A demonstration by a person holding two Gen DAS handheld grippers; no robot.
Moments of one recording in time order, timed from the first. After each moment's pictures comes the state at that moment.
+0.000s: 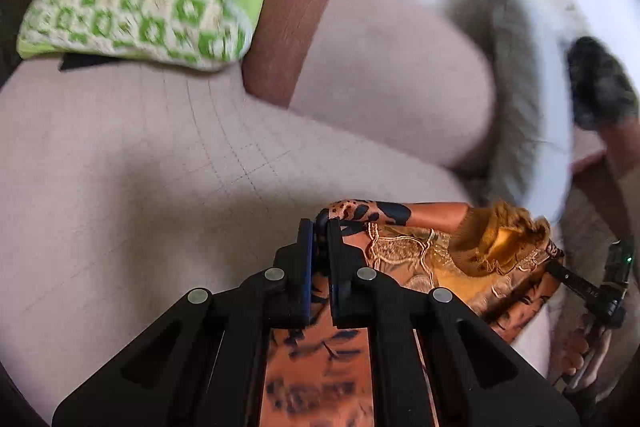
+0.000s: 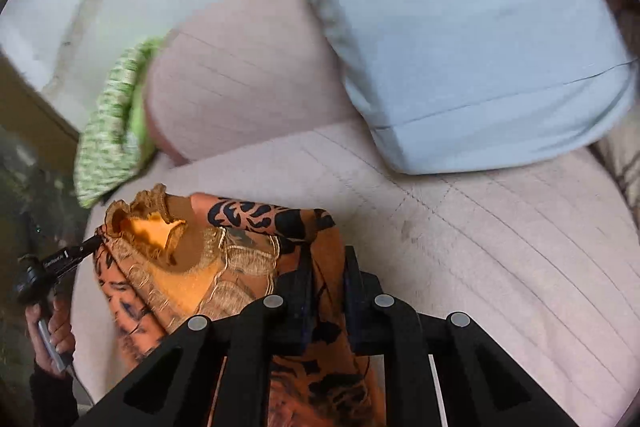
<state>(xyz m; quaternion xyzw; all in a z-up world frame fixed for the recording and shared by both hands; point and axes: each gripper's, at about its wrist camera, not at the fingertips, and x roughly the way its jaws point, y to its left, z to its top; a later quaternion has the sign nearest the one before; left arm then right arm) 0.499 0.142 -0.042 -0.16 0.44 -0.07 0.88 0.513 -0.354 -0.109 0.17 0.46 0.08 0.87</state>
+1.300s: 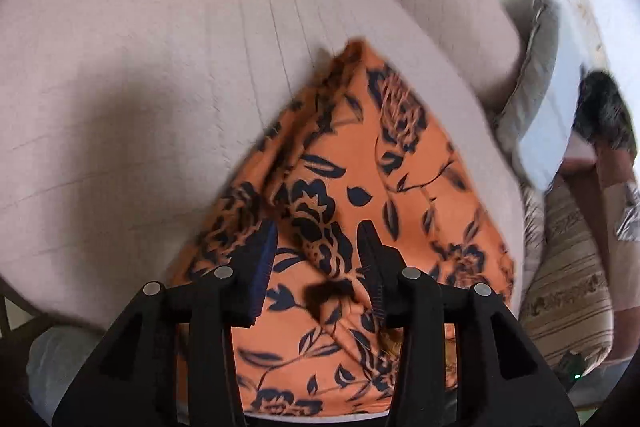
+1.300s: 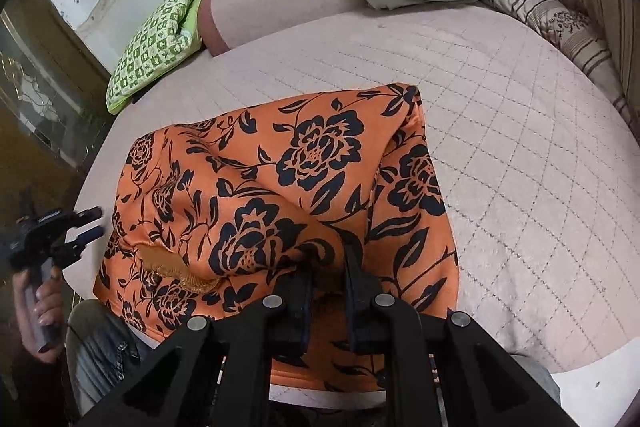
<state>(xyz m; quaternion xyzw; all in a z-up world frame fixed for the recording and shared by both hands) 0.240 0.150 -0.148 -0.30 0.54 0.00 0.79 0.171 -0.275 -0.166 0.15 0.48 0.07 0.86</state>
